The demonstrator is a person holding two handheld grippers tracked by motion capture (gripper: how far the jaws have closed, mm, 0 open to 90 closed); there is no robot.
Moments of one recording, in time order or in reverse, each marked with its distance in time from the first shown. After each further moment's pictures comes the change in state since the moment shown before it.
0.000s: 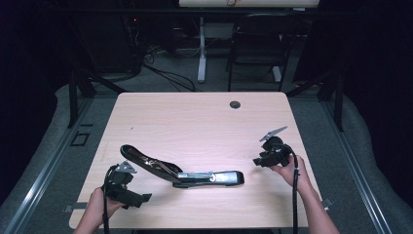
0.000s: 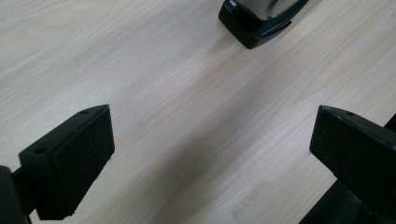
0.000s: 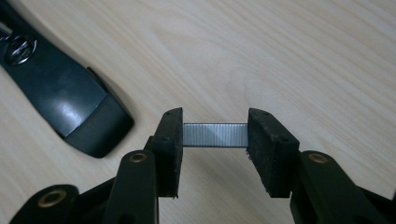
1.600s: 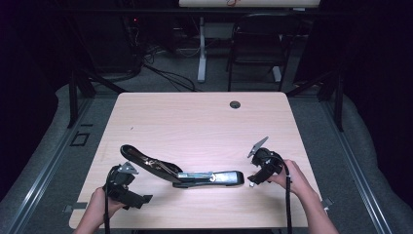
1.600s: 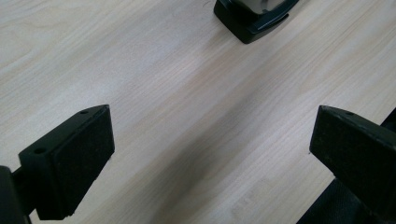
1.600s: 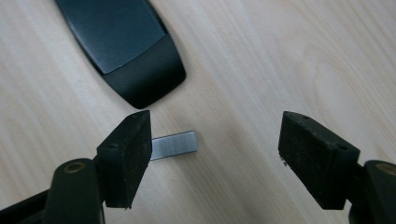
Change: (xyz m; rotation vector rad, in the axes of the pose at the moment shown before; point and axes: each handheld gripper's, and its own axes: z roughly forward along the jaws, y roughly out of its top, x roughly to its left) left arm -0.002 0.001 0.003 0.020 -0.001 0.022; right arm 0.035 -0.002 0.012 0.180 0.002 -0.270
